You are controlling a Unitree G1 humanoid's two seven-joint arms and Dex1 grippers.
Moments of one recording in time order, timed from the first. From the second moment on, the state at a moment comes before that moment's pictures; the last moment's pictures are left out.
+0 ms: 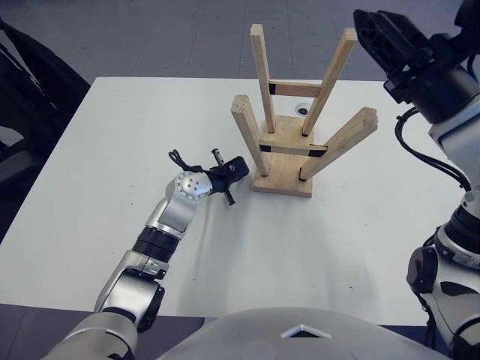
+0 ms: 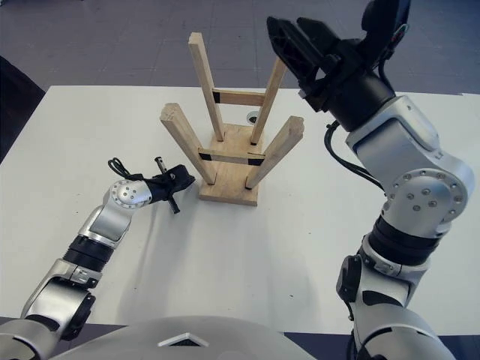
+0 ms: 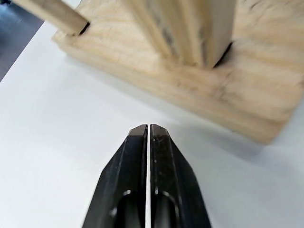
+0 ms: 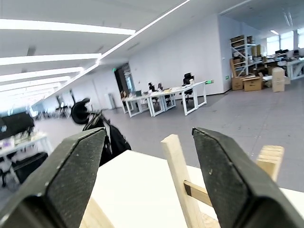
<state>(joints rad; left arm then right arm) -0.33 0.40 -0.31 0.23 0.23 0.19 -0.63 -0.56 -0.41 -0.34 -0.41 1.14 0.89 0.05</state>
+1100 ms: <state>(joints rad) -0.13 0.42 -0.18 0.11 0.20 0.15 -0.42 -0.64 -0.45 -0.19 -0.46 0.96 0.79 0.18</state>
